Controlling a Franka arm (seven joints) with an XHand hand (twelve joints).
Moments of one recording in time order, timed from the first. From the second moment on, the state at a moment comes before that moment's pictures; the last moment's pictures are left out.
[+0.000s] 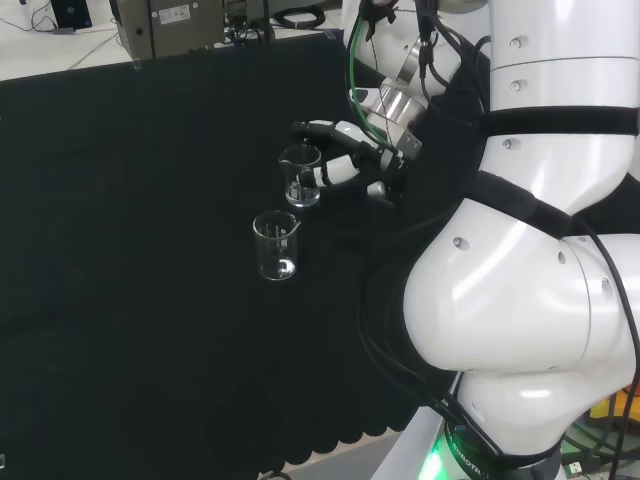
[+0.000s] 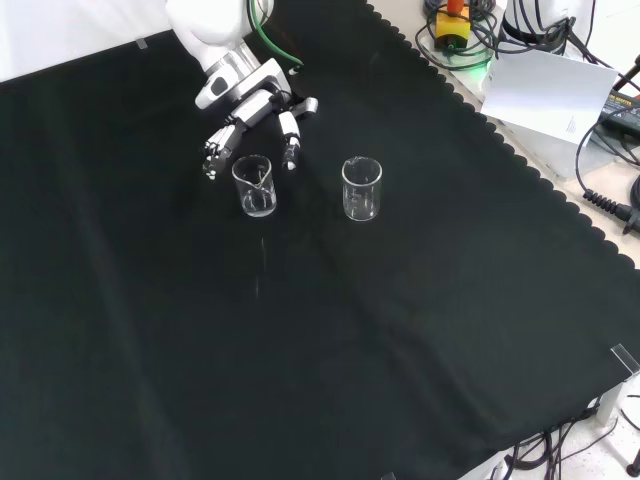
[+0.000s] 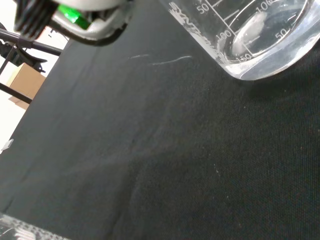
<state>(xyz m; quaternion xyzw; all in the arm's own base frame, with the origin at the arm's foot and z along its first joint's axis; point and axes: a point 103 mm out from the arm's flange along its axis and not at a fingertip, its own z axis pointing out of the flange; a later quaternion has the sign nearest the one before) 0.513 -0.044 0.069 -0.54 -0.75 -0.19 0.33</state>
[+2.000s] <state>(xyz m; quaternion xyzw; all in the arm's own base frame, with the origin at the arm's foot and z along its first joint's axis) 0.528 -0.023 0.046 -0.54 -0.72 -0.23 0.37</state>
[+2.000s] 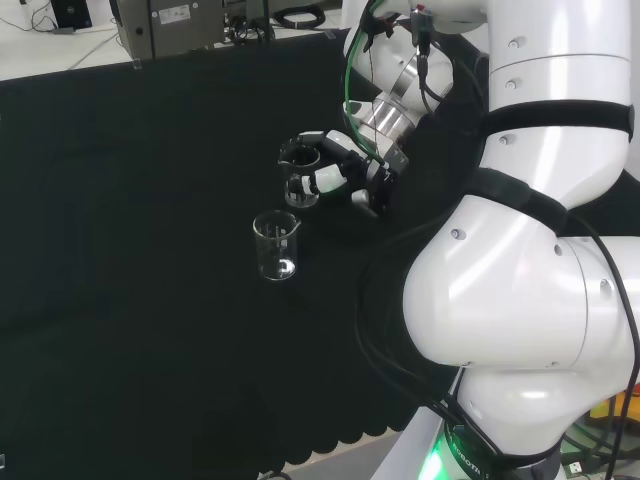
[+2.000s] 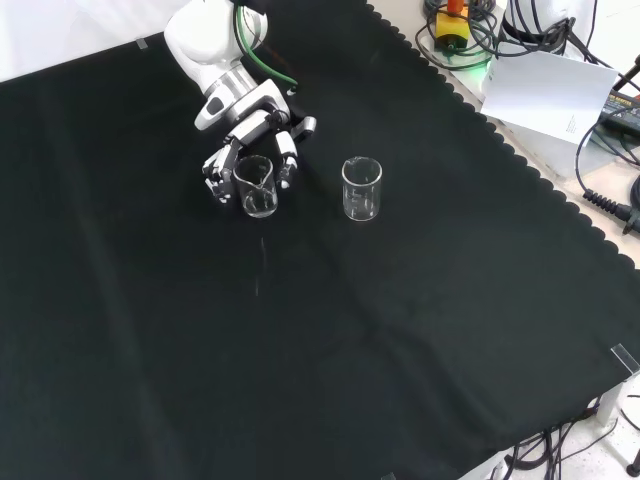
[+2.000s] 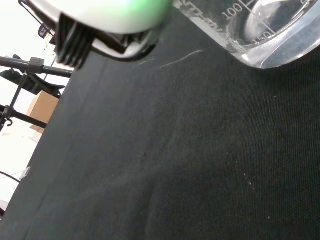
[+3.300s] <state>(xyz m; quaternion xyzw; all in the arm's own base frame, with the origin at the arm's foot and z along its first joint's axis) 0.528 -0.021 0.070 -0.58 -0.71 -0.26 0.30</state>
